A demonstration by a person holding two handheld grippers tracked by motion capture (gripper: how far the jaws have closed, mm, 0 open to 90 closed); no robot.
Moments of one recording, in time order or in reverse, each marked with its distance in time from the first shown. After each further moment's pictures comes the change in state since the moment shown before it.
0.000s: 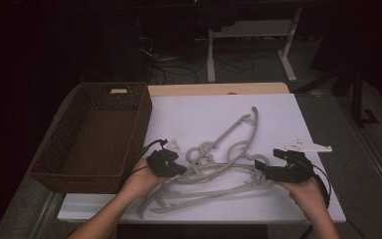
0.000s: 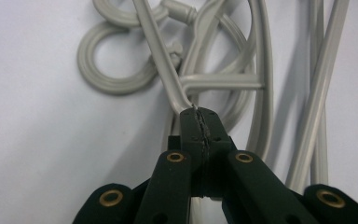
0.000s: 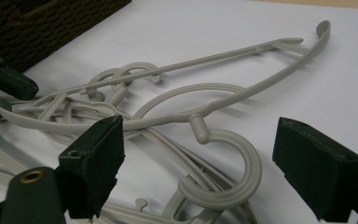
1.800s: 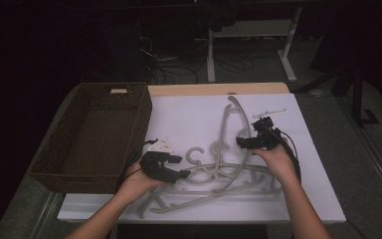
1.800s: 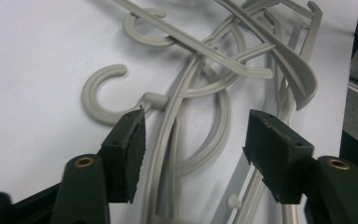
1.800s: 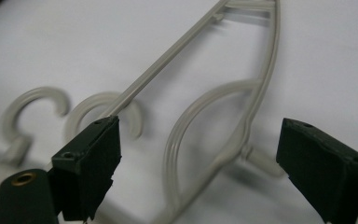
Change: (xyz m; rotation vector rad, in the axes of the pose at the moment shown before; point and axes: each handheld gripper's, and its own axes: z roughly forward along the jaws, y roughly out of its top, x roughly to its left) left arm -0.001 -0.017 -0.020 -0.225 -0.057 -0.051; right arm -0.008 0.072 0.100 0.246 -0.170 0.039
